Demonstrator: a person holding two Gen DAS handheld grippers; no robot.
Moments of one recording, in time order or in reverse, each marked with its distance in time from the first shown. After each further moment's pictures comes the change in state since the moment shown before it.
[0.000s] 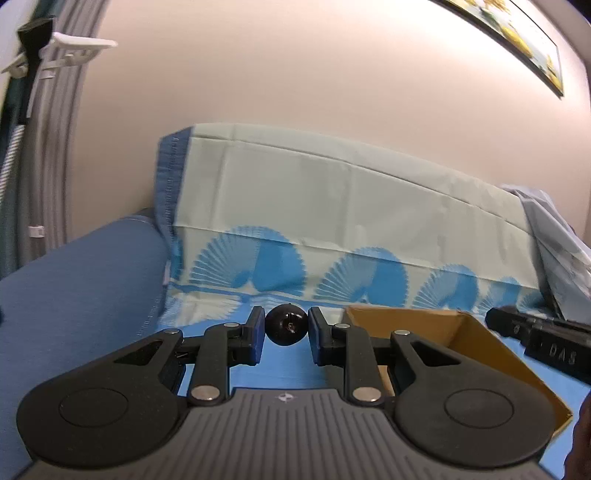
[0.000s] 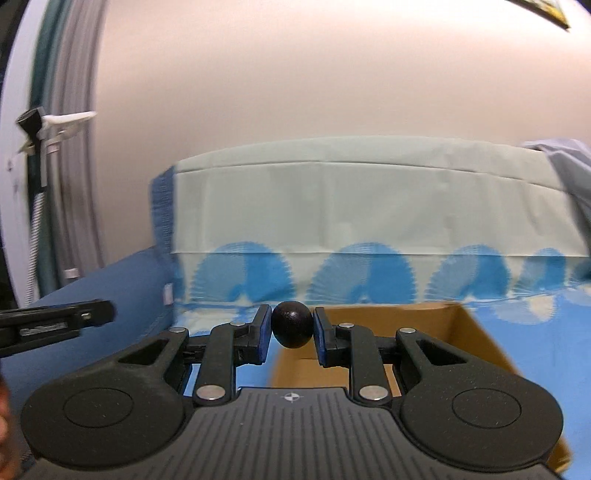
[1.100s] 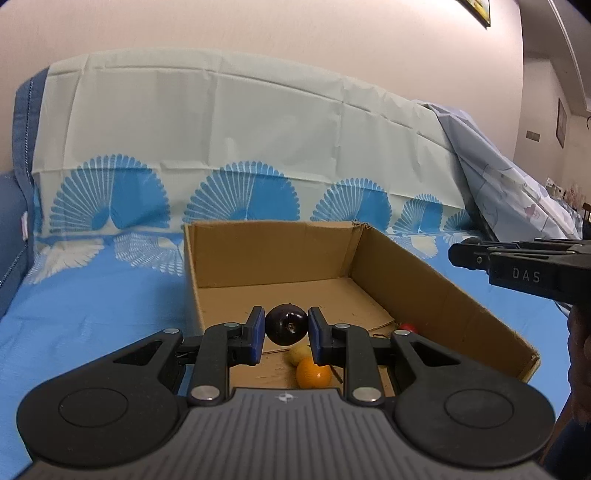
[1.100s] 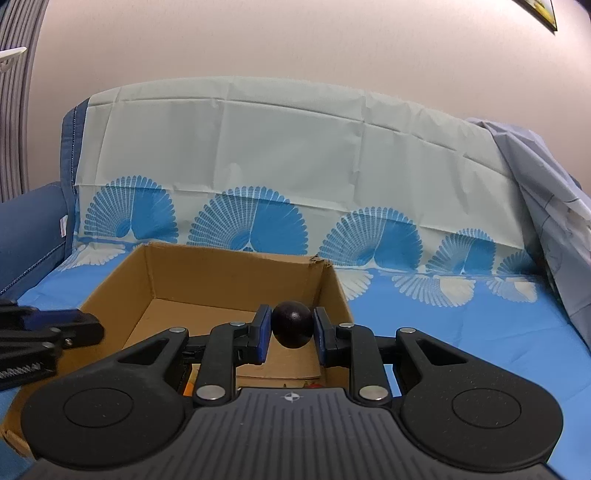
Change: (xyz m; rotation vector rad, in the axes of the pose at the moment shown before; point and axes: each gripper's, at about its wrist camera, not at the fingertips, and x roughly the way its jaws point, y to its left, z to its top) left arm 0.088 -0.123 -0.076 0.117 0.185 -0.265; right arm 0.030 -0.123 -0.024 -0.109 0.161 -0.192
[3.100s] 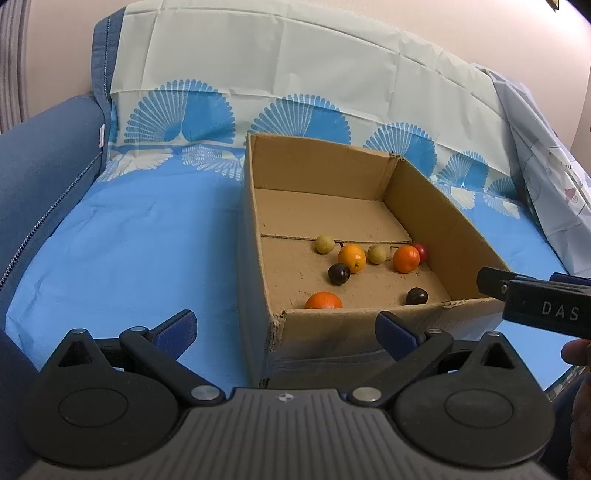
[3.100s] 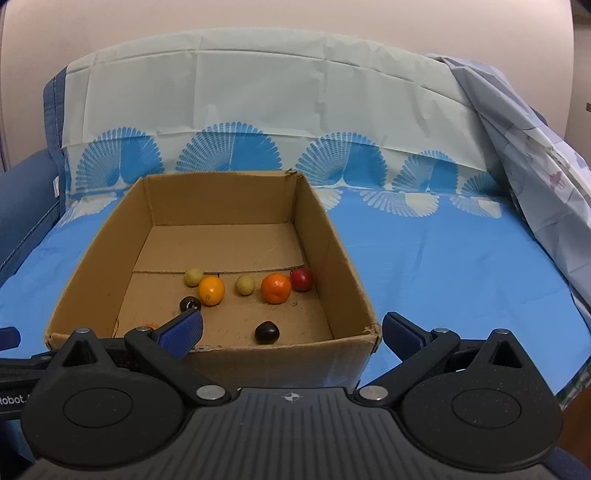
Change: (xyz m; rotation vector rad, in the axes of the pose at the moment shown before) left arm -0.087 -0.031 -0.041 -0.137 0.222 0.195; right arm -0.076 0.012 -0.043 0.084 0.209 -0.085
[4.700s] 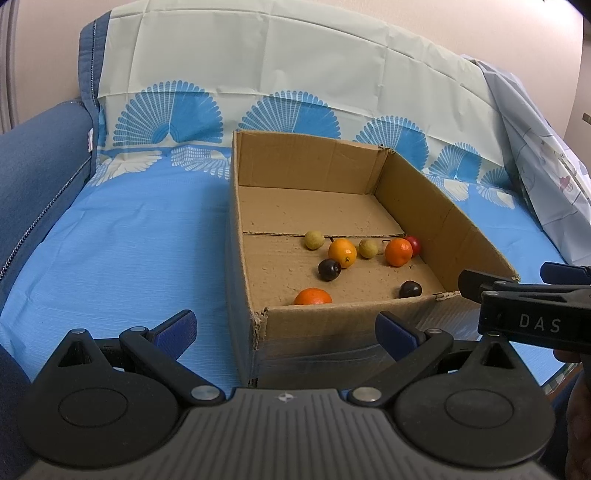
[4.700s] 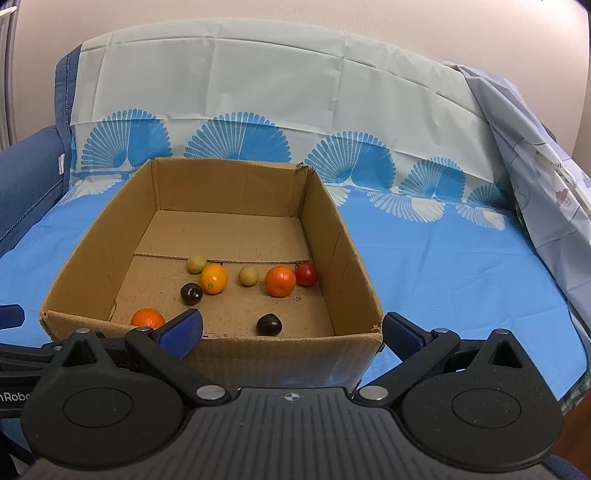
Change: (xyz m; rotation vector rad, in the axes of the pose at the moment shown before) left arm 0.005 -0.011 -0.004 0.034 -0.003 -0.009; right arm 0.005 0.008 -0.004 -0.067 0.008 -0.004
